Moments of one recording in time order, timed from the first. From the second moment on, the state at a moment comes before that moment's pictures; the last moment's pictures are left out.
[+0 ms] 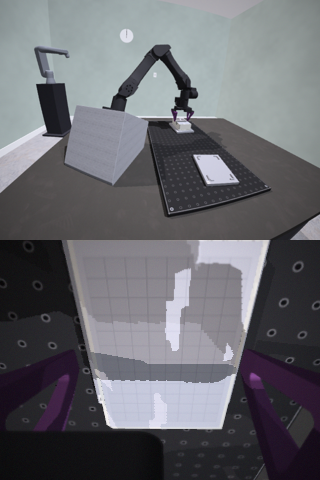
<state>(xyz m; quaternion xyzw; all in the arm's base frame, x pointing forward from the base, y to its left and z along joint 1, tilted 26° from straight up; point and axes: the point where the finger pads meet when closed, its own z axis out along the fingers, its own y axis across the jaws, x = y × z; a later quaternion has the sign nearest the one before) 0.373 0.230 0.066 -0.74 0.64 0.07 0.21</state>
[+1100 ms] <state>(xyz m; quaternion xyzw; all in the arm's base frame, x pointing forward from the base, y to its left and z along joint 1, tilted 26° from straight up) 0.382 0.247 0.031 -0.74 0.64 0.07 0.21</state>
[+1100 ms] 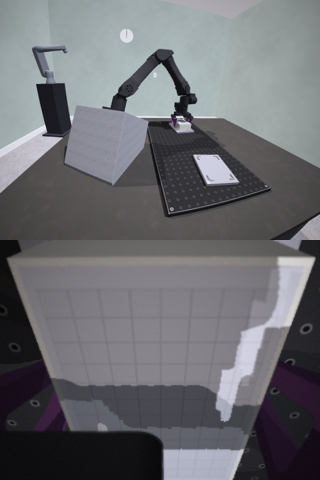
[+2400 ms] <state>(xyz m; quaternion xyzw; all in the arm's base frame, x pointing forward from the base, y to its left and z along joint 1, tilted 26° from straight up) 0.383 0.247 0.032 -0.74 0.64 0.07 0.21</state>
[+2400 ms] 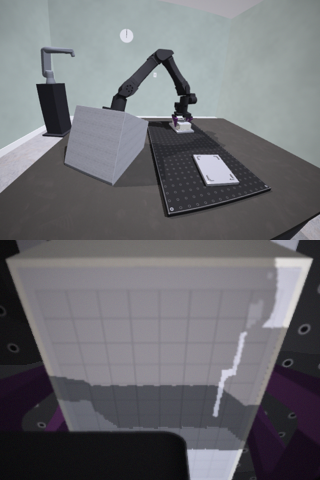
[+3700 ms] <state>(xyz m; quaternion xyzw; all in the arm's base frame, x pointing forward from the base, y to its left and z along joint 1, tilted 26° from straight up) 0.375 0.230 0.068 -0.74 0.63 0.07 0.21</state>
